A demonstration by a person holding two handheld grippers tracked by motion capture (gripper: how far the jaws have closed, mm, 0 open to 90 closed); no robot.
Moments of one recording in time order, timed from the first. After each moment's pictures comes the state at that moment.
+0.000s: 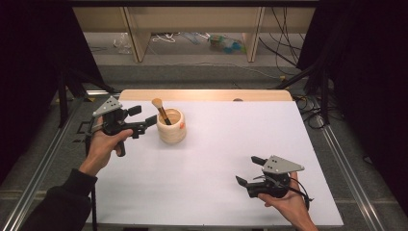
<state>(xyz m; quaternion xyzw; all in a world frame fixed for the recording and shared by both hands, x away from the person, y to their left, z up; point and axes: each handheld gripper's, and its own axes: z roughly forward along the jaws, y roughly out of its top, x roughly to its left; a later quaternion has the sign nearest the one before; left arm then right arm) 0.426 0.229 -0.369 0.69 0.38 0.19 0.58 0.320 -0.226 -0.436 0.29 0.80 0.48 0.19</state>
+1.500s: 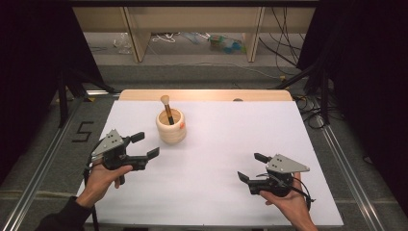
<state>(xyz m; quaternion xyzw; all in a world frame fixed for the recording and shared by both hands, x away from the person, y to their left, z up) 0.359 0.221 -0.410 0.72 0.32 0.19 0.59 0.319 -0.229 -0.432 0.30 0.78 0.51 0.22</state>
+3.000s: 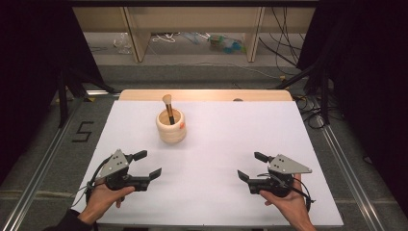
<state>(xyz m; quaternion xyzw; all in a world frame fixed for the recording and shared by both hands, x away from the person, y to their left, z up) 0.326 0.216 -0.446 0.74 0.31 0.19 0.57 0.318 -0.229 -0.432 0.31 0.76 0.53 0.22</state>
